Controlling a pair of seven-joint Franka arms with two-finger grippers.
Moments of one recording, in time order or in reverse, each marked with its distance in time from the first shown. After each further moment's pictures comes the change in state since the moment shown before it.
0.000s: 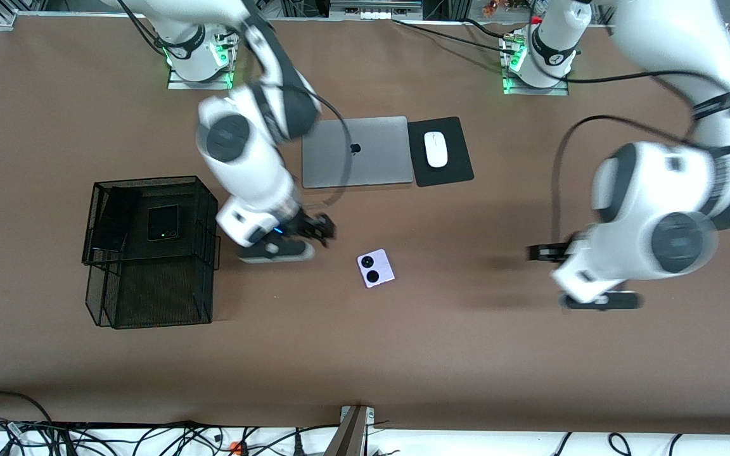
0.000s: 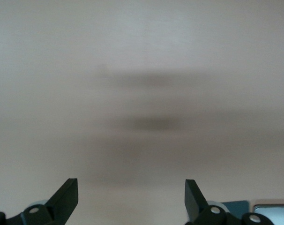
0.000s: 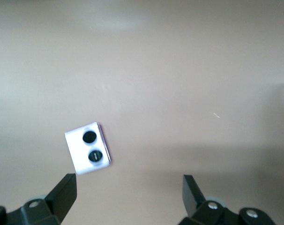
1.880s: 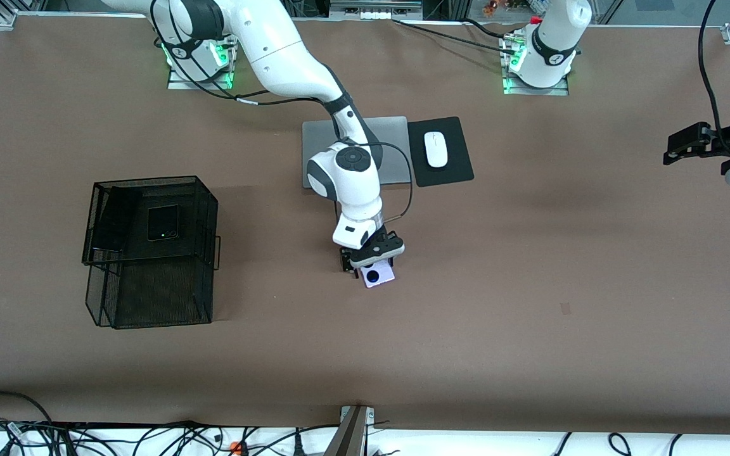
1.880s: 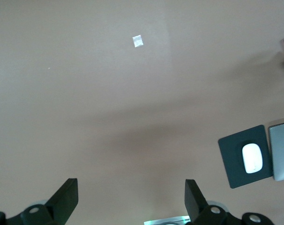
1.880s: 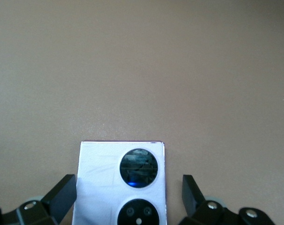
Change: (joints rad) left arm 0.214 -0.478 -0.108 -0.306 0.075 -0.085 0.303; right arm 0.149 0.379 -0.002 0.079 -0.174 0.485 0.013
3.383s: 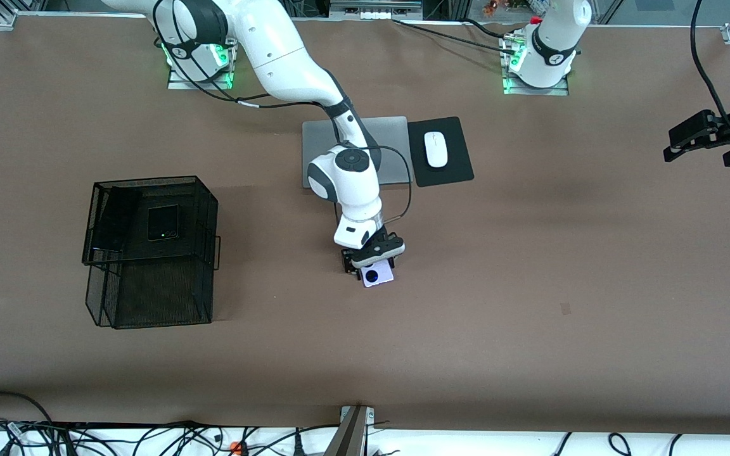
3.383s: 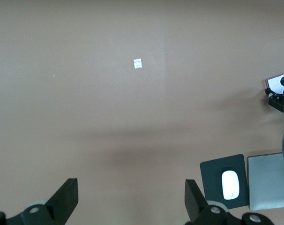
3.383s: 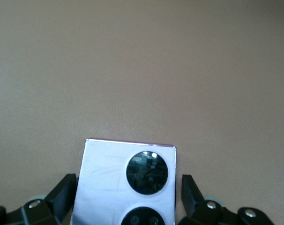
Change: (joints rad) left arm 0.214 -0.043 -0.252 0.023 -0.001 0.033 -0.184; right arm 0.003 0.034 -0.002 0.000 -0.002 0.073 0.000
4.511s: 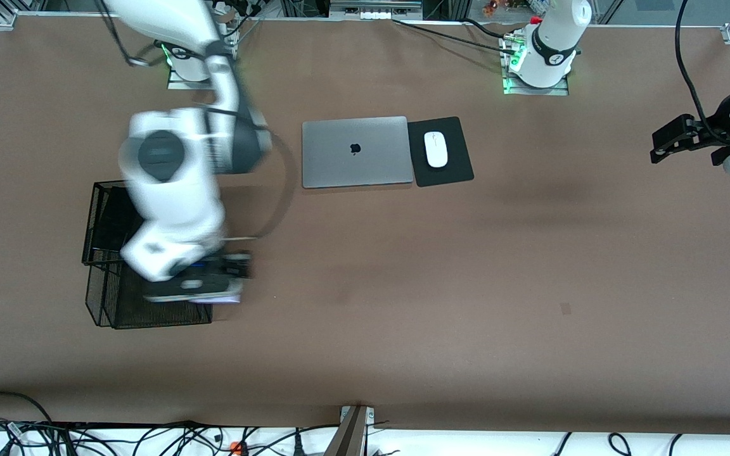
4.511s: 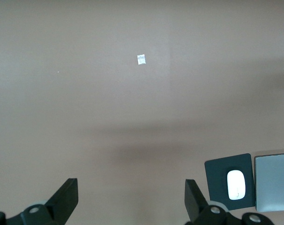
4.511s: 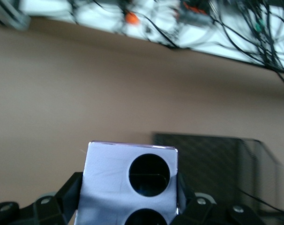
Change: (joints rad) left arm -0.047 0.004 -0.007 -0.006 0.054 -0.008 -0.036; right arm -0.264 -0.514 -0.224 -0.036 0.027 -0.806 -0.383
